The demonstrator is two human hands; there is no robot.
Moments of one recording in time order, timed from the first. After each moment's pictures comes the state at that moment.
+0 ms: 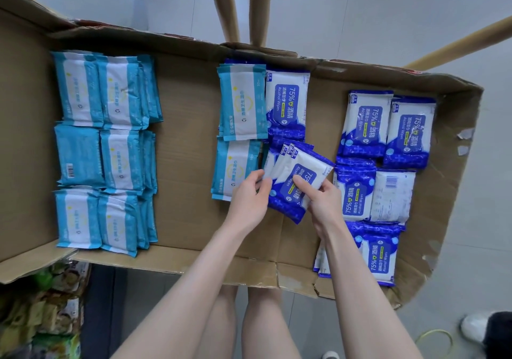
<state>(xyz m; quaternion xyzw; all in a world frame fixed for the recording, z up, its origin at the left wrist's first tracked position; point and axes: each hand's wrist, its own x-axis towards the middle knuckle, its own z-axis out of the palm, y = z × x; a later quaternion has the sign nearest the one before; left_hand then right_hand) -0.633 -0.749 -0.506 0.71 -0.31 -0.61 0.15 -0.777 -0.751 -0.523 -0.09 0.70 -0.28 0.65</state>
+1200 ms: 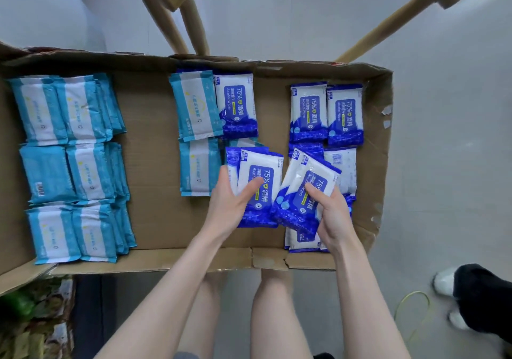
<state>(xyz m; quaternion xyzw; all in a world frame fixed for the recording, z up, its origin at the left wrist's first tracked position) -0.655 -0.733 -0.449 0.67 -0.32 -0.63 0.22 -0.836 -0.711 -0.439 0.00 0.68 -0.36 0.64</state>
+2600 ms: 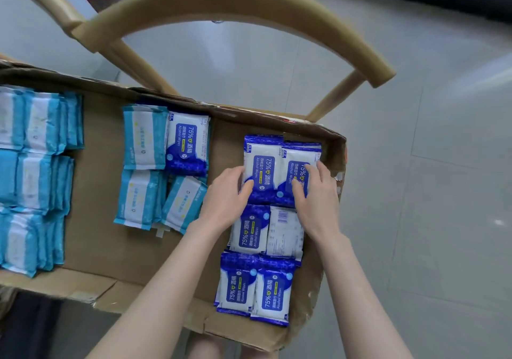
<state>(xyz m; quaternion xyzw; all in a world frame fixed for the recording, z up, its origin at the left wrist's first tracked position) -0.807 -0.821 -0.484 0.73 -0.51 -0.44 0.08 -0.978 -0.831 -0.487 -0.57 0.73 -0.07 0.37</state>
